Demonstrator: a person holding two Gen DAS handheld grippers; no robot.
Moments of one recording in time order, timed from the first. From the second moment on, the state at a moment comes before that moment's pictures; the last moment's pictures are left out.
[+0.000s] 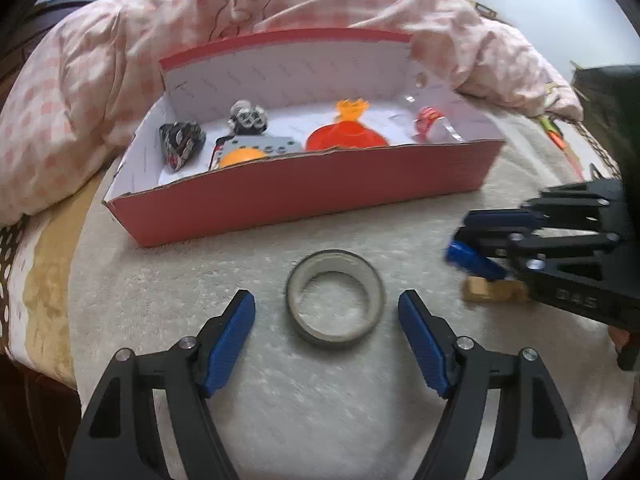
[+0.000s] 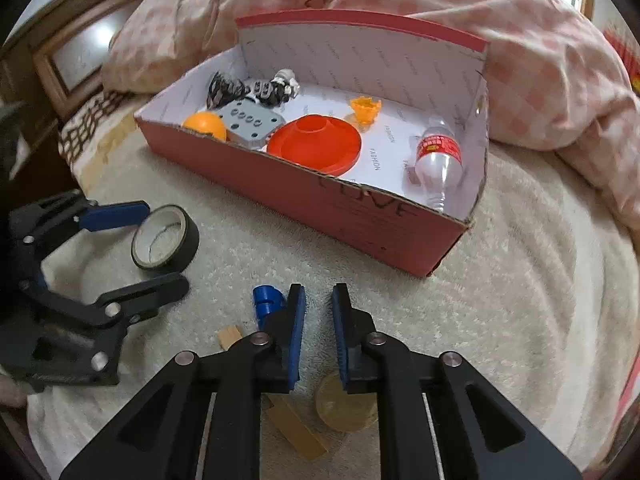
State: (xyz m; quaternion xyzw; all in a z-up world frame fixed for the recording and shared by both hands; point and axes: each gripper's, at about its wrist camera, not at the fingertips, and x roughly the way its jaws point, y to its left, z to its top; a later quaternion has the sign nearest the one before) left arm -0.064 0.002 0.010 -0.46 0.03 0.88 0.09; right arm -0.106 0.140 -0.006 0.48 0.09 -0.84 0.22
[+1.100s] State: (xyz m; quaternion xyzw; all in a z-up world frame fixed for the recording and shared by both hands) left arm -0.060 -0.004 0.027 -0.42 0.02 0.90 0.08; right arm -0.080 0.149 0.009 0.45 0.05 -0.87 0.21
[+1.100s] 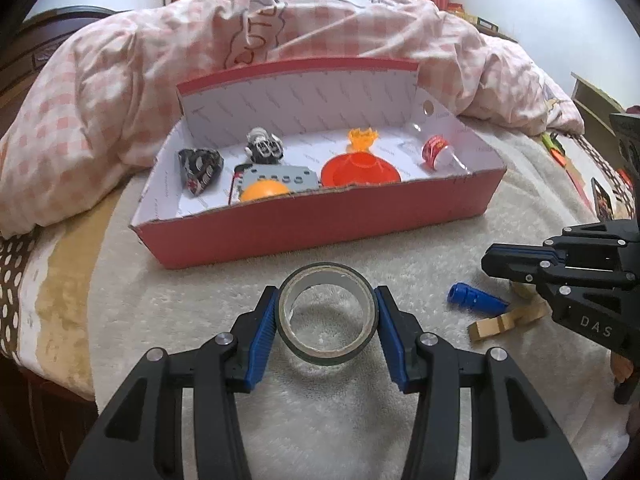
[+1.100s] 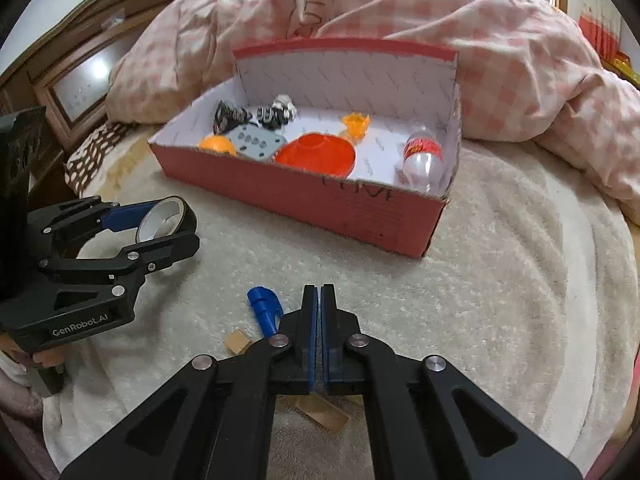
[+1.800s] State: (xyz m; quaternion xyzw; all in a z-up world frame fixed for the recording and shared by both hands) left arm -0.055 -0.014 0.032 -0.42 0.01 0.91 0.08; right arm -0.071 0.130 0.004 0.47 0.08 -0.84 0.26
